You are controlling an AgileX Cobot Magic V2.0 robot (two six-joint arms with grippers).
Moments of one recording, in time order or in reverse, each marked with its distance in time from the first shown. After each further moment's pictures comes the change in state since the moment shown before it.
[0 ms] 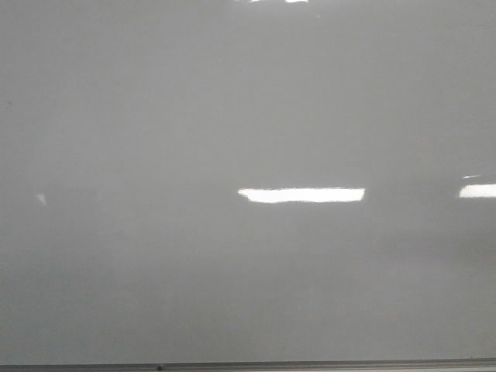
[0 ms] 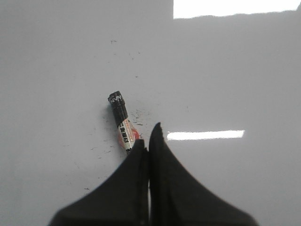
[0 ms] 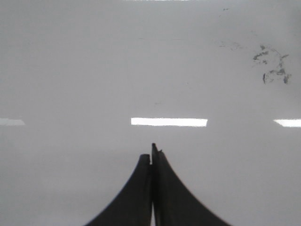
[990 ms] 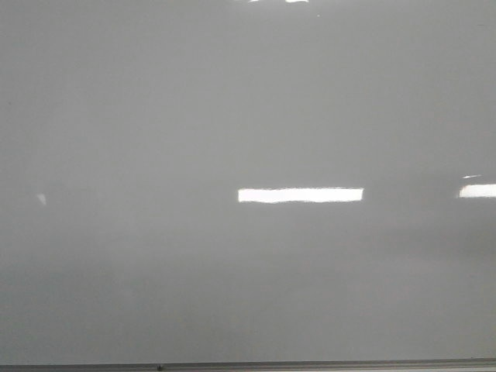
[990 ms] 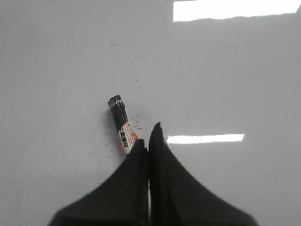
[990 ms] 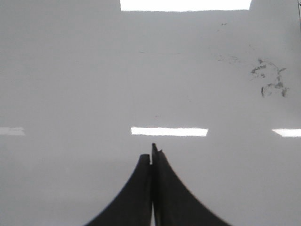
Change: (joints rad) left arm 0.000 0.000 0.000 0.000 -0.033 0.000; right arm 0.000 0.000 -0.015 0.000 -0.030 0.000
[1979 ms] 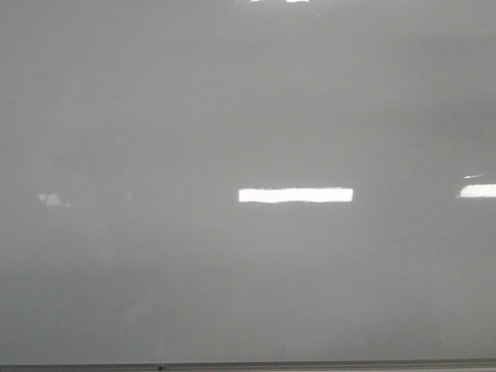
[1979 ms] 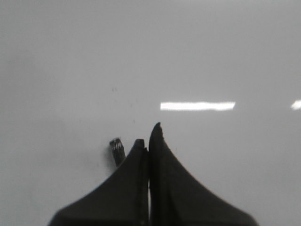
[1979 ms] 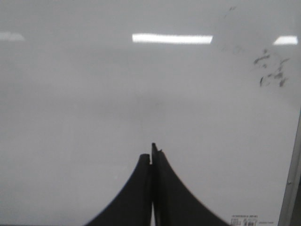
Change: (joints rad) left arm 0.000 0.320 -0.678 -0.040 0.587 -0.001; right arm 0.030 0.515 -0.716 0.000 0.669 0.000
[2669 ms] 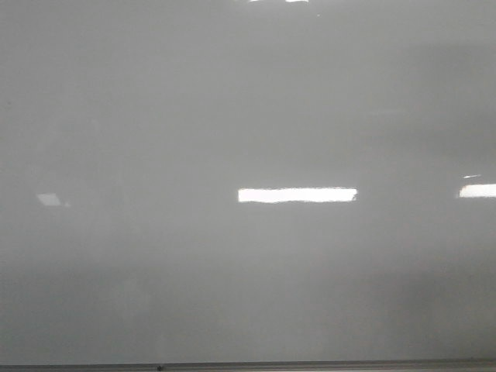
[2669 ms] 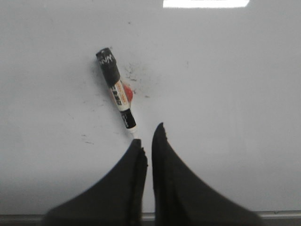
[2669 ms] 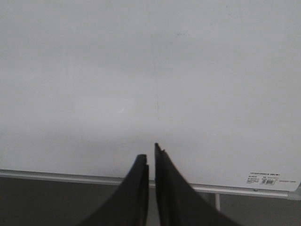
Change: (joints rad) left arm 0.000 0.345 0.002 0.000 0.069 -0.001; right arm 0.039 0.258 0.013 0.000 -0.002 0.000
